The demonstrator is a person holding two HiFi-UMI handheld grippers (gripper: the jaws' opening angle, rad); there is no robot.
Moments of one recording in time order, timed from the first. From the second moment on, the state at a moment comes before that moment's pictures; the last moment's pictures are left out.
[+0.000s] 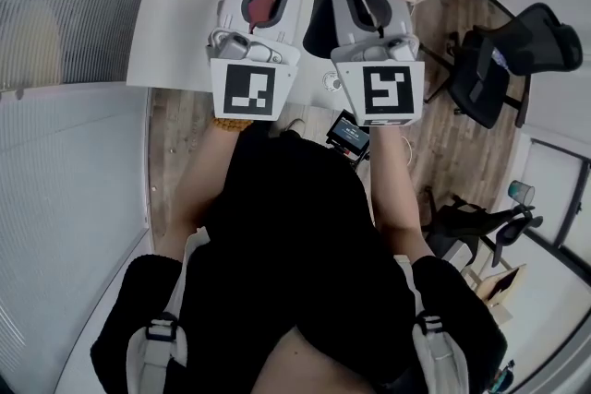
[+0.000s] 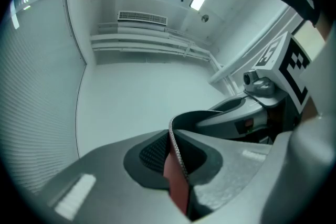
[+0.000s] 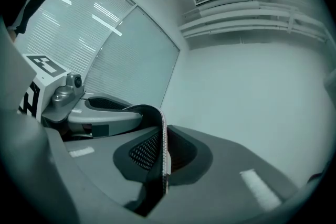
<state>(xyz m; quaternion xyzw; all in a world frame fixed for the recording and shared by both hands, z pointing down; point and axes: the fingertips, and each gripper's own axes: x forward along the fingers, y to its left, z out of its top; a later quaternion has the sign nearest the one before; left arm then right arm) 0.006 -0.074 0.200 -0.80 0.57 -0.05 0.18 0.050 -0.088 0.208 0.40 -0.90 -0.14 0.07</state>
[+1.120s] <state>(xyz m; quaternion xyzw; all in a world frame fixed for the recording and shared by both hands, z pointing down) -0.016 -0.087 0.220 -0.80 0.57 -0.06 0.17 0.029 -0.098 0.232 0.39 -0.90 -0.13 0.12</state>
